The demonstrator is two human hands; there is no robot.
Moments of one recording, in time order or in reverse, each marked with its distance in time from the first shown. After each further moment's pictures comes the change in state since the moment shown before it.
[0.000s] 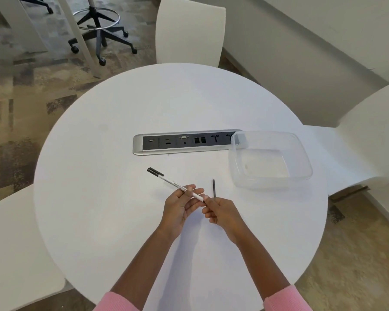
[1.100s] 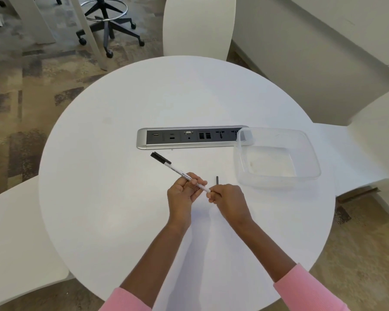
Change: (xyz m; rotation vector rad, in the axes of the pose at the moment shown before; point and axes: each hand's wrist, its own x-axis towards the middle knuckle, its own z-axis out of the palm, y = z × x) left_hand -0.007 0.006 0.025 0.065 0.124 0.249; right_hand 0.009 -0.020 -0.006 -0.777 0.129 -0.380
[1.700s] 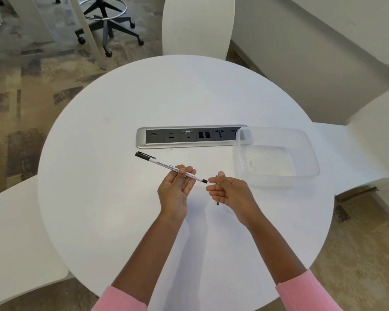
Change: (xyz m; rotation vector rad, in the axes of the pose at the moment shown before) left_hand 0.006 0.022 0.004 -0.307 0.166 -0.083; right_hand 0.001 -0.005 -0.019 0.871 -0.073 0.359
